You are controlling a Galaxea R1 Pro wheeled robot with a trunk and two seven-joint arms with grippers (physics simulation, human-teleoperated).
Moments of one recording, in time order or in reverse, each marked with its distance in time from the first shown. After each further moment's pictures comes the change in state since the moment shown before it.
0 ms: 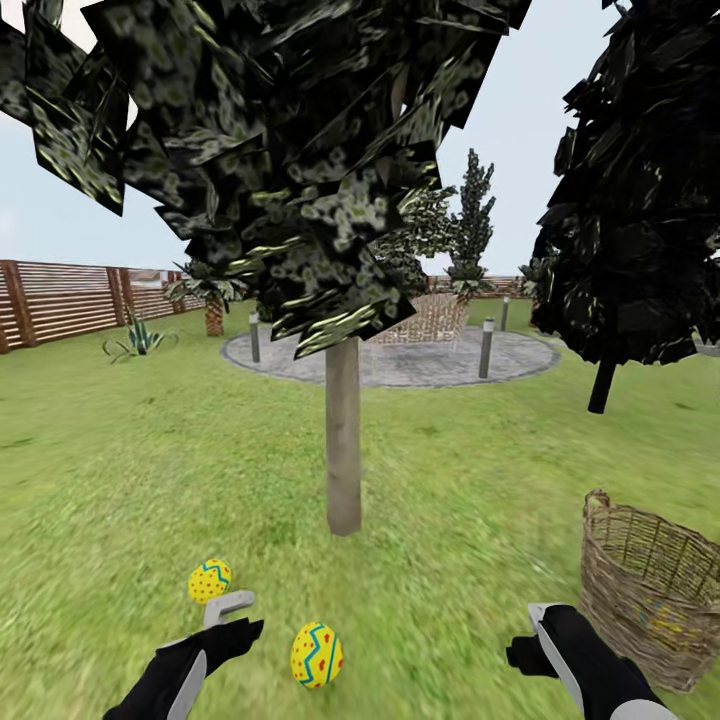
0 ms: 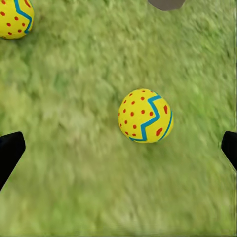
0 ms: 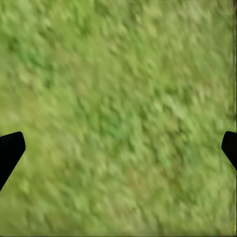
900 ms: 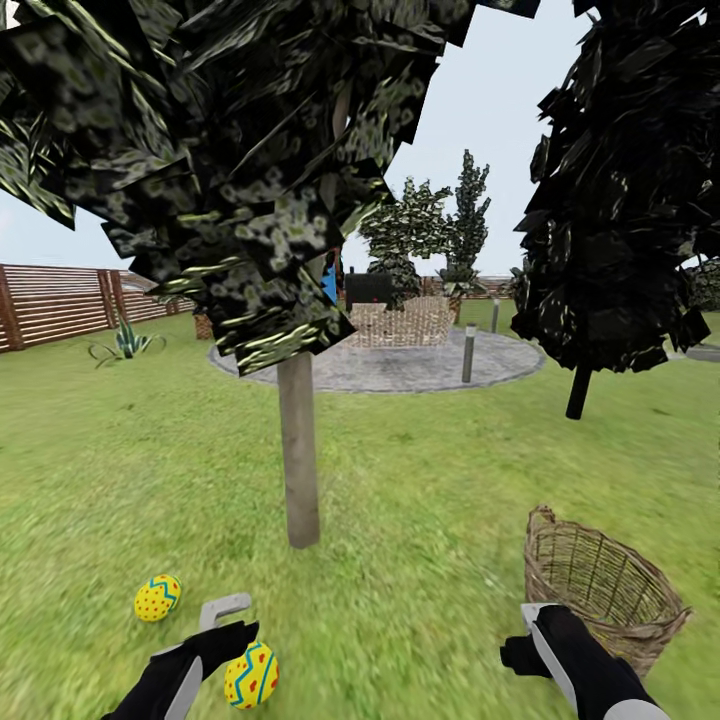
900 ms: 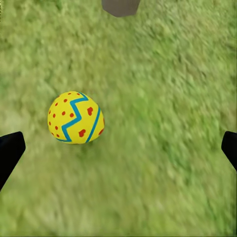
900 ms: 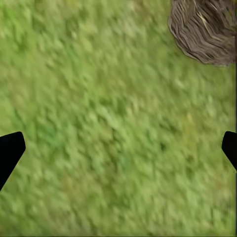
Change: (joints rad) left arm 0.000 0.010 0.014 0.031 0.000 -0.050 -0.002; right arm 0.000 0.017 0.000 0.000 -0.001 -0.001 -0.001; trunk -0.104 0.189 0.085
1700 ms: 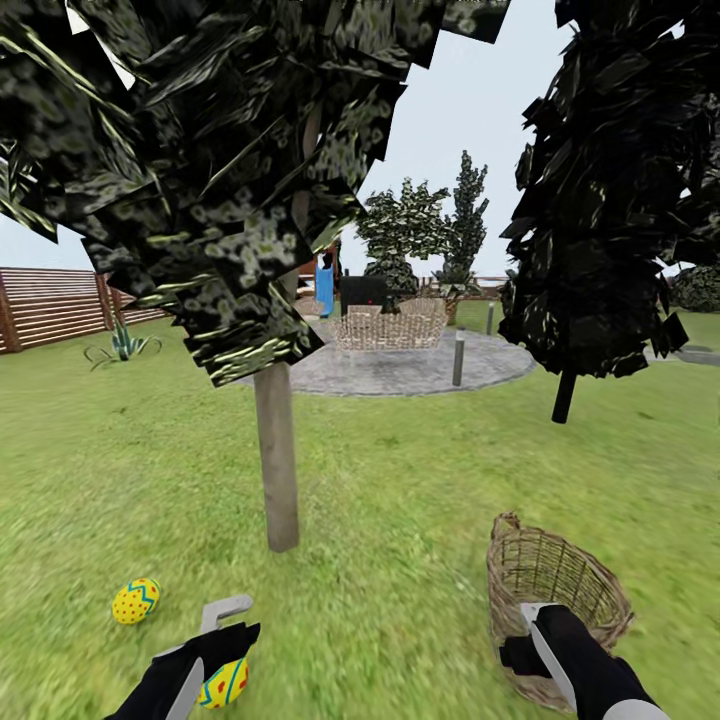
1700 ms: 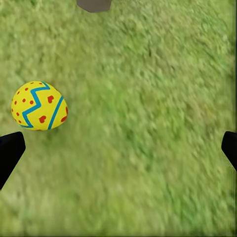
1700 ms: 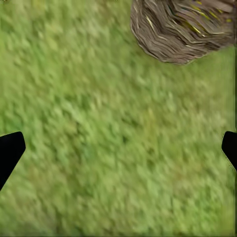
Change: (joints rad) left arm 0.000 -0.004 0.000 0.008 0.002 -0.002 0.002; right arm 0.000 0.002 0.000 0.000 0.000 0.000 0.000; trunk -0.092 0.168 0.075
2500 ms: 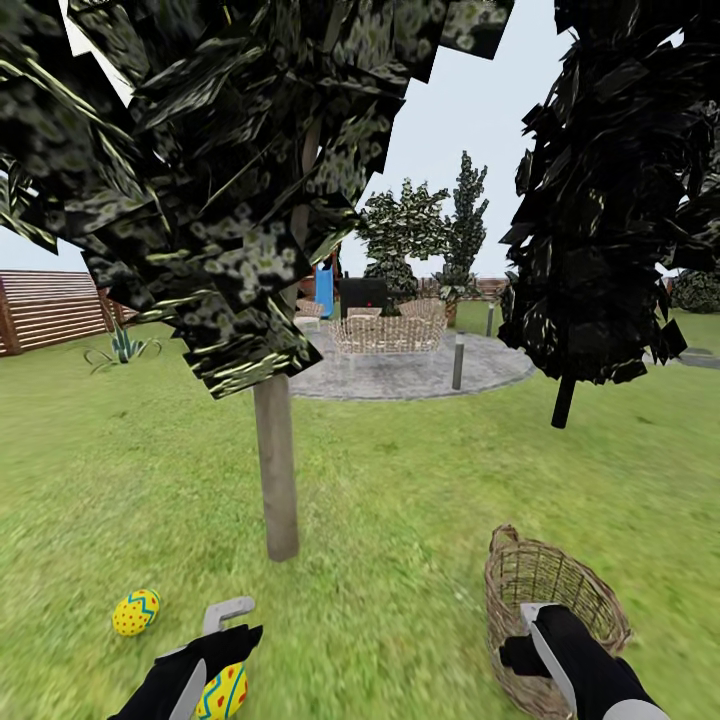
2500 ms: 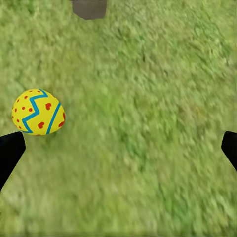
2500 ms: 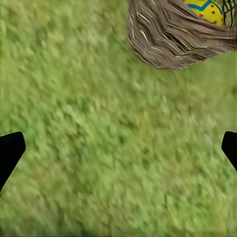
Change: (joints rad) left arm 0.000 -0.004 -0.010 0.006 -0.004 0.001 0.001; right arm 0.000 0.000 0.000 0.000 0.000 0.000 0.000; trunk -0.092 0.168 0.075
